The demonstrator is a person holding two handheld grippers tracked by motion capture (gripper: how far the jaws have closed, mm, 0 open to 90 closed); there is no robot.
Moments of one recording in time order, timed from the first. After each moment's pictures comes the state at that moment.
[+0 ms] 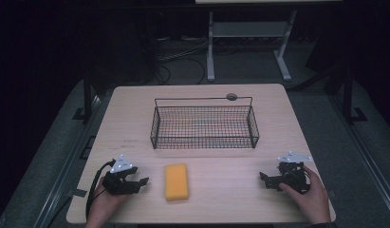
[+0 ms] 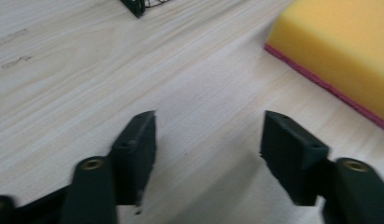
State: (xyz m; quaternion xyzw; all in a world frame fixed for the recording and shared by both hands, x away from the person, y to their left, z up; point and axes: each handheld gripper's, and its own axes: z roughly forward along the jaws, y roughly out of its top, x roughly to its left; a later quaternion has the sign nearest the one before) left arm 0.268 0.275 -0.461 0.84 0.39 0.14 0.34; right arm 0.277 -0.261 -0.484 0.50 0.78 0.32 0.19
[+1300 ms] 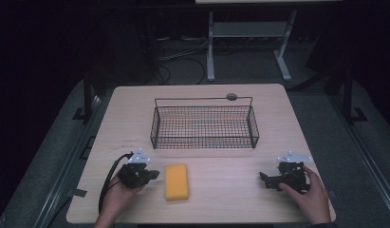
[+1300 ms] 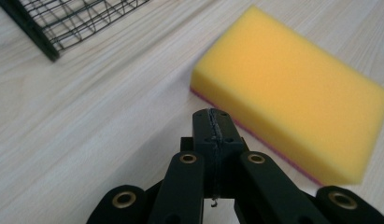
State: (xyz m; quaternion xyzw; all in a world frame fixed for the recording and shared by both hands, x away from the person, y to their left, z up) left arm 0.283 0.226 -0.439 0.87 0.35 0.08 0.33; right arm 0.277 -0.261 -0.484 0.50 0.78 0.32 0.19
